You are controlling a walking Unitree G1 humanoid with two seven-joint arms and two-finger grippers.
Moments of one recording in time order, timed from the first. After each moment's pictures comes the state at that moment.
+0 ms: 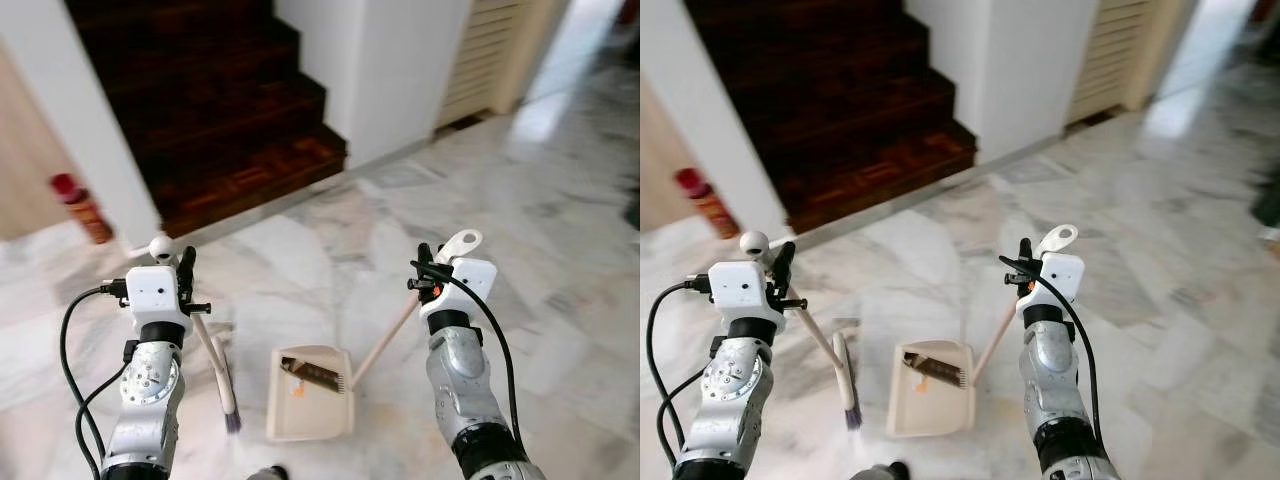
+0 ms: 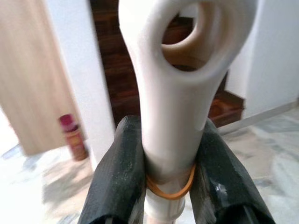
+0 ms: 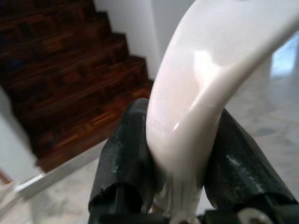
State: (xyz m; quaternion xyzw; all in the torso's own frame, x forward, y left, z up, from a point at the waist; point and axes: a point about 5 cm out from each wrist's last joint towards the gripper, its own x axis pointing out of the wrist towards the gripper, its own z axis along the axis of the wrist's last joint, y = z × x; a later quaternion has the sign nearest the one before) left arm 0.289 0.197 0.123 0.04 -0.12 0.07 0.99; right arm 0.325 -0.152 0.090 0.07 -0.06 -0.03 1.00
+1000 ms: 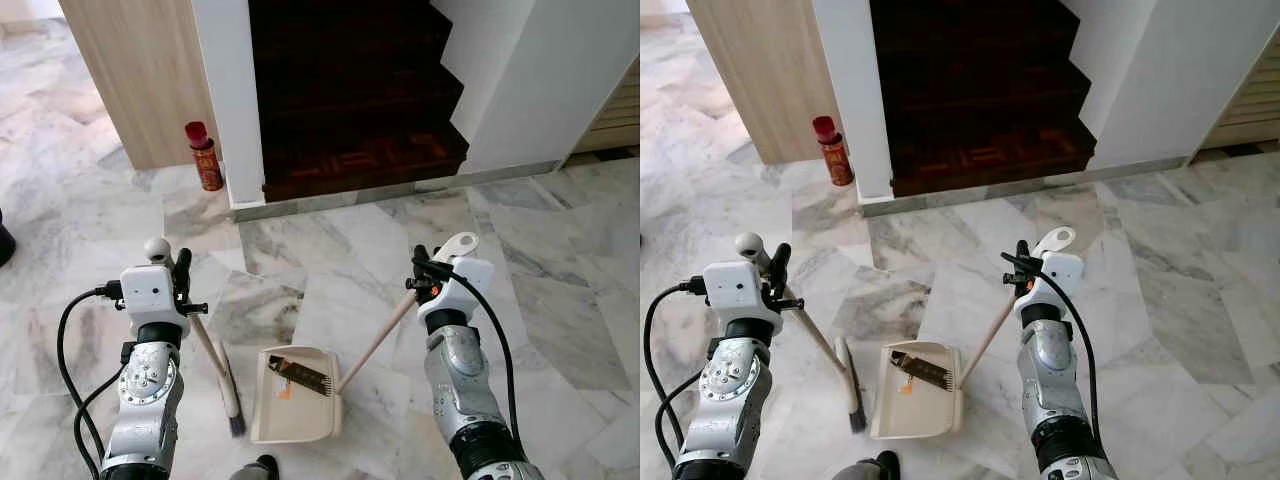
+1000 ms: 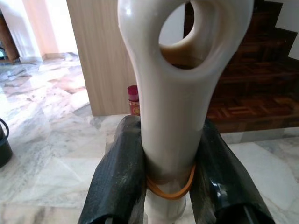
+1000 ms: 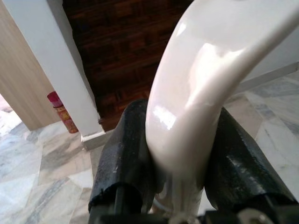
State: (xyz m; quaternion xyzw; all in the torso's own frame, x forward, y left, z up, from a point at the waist) left arm 0.288 0.203 0.122 0.03 -0.11 0.08 0.99; right arm 0.327 -0.147 0.089 0.09 -0.04 -0.02 1.00
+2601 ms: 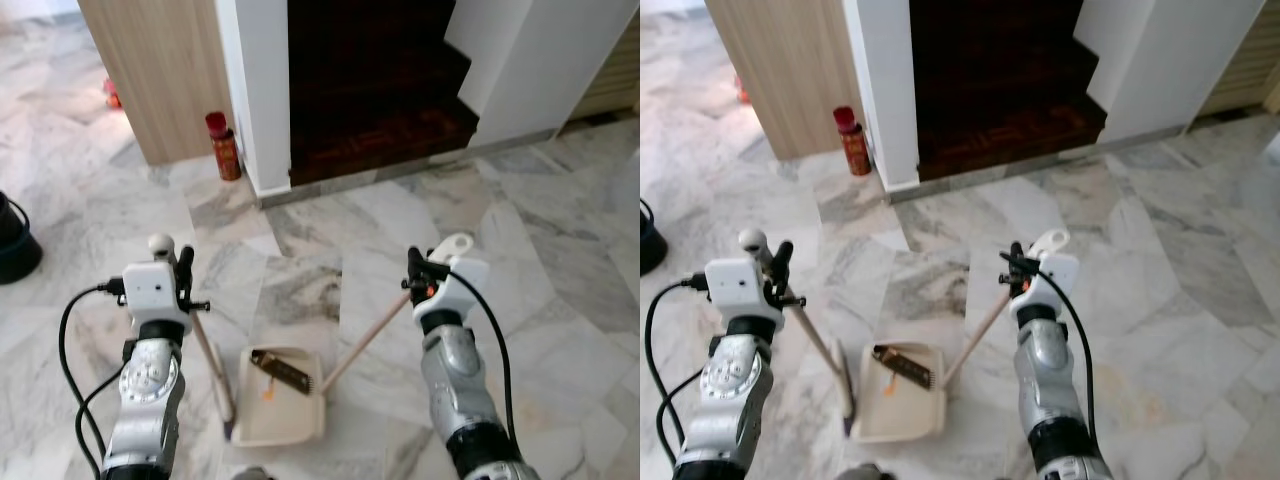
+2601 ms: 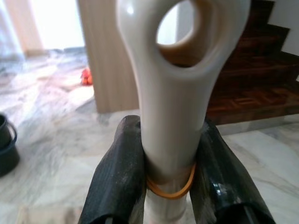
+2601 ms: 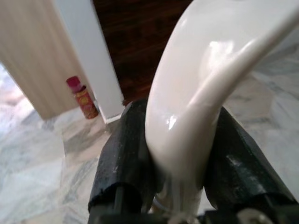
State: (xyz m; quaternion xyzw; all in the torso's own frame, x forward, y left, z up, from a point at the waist) left arm 0.289 0.195 0.126 0.03 -0.11 0.07 0.99; right arm 0.328 -0.147 0.089 0.09 -0.03 -0.01 1.00
